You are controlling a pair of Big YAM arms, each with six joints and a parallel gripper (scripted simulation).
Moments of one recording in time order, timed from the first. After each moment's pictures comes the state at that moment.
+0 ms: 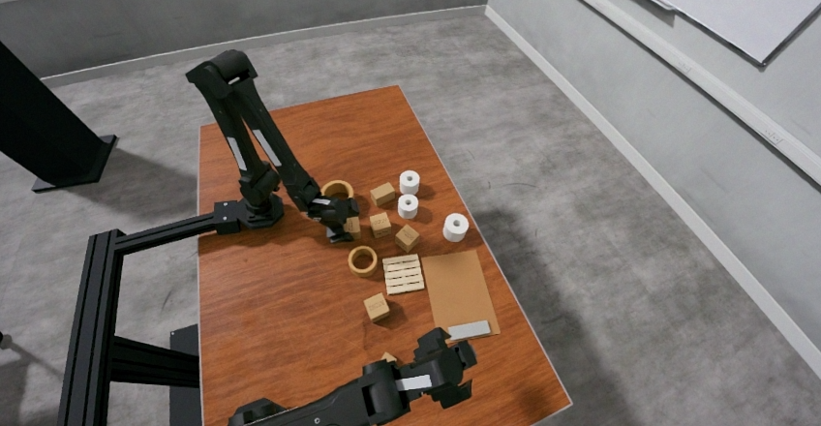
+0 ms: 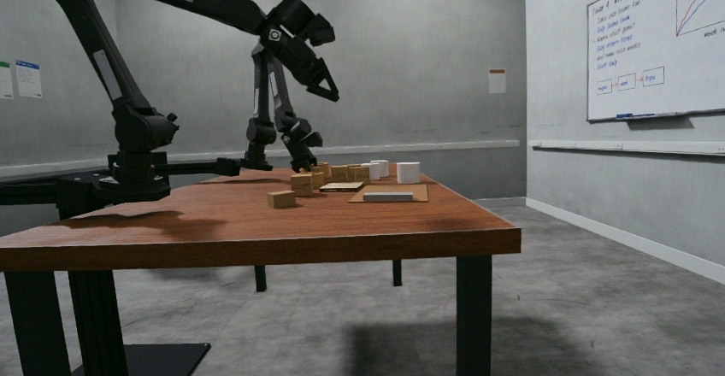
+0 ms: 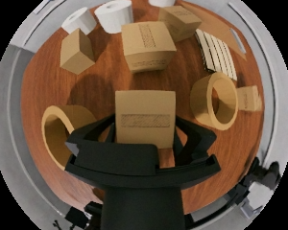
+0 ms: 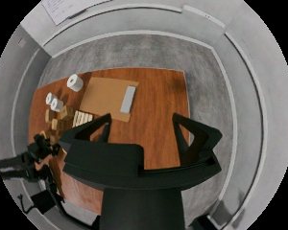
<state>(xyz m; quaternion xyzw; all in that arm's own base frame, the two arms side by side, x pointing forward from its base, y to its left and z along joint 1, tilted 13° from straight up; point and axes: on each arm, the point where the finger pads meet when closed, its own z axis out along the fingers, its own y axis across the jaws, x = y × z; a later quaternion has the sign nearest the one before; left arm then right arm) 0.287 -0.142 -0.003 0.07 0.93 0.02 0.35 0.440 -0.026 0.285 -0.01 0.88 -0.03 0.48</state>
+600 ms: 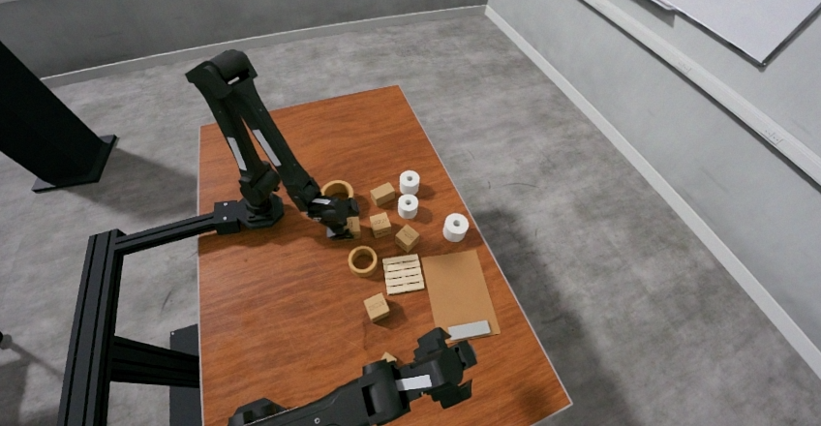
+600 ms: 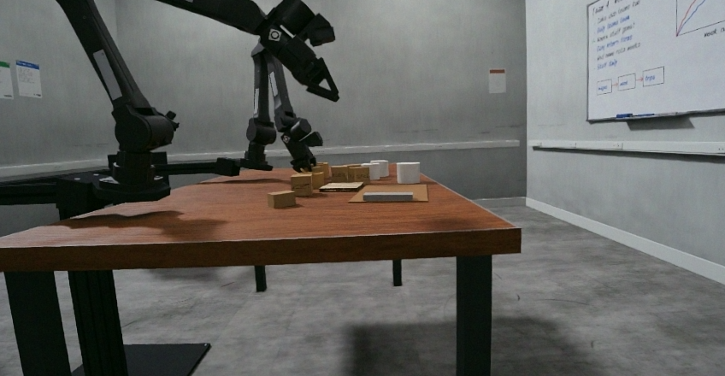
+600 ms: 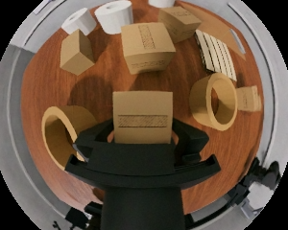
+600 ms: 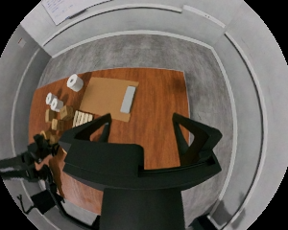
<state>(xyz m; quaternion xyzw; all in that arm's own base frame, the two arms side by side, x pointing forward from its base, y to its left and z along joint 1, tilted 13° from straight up) 0.288 -0.143 -0.002 0.07 0.93 0.02 0.35 0.440 -0.026 0.285 -0.01 0.88 -0.03 0.48</state>
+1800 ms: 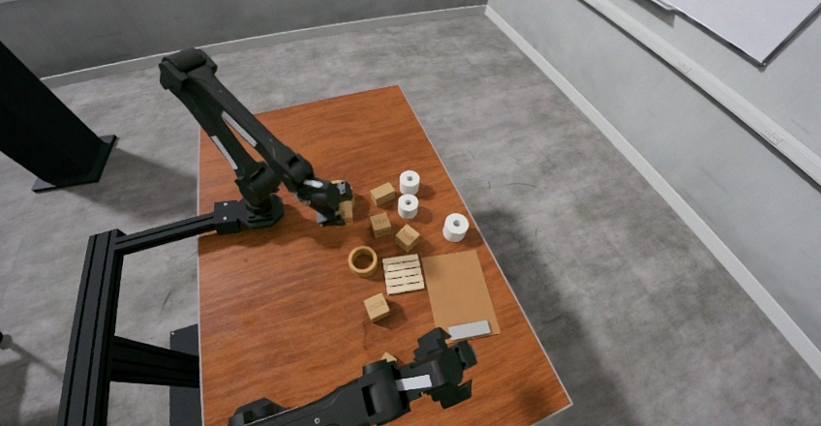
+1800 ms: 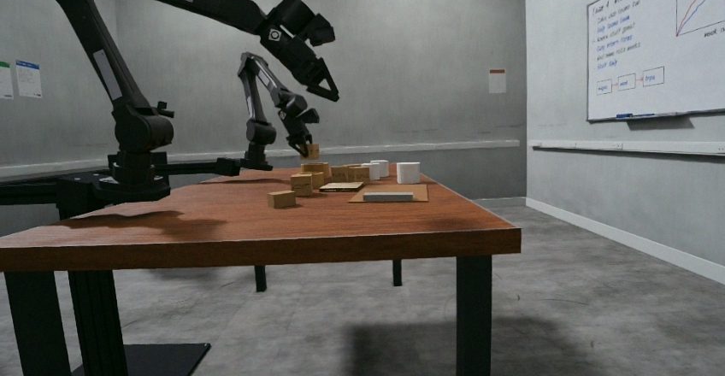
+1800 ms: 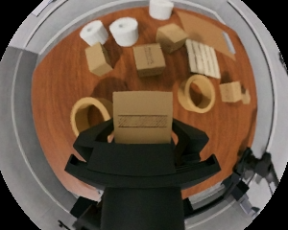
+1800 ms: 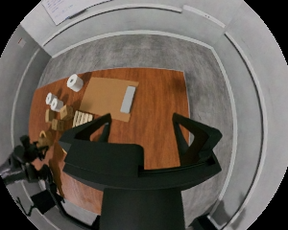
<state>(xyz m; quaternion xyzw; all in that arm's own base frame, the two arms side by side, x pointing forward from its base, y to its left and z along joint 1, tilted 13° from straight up) 0.254 -0.138 0.085 0.08 0.94 0.03 0.33 0.440 -0.026 0.285 -0.01 0.88 -0.03 0.48</state>
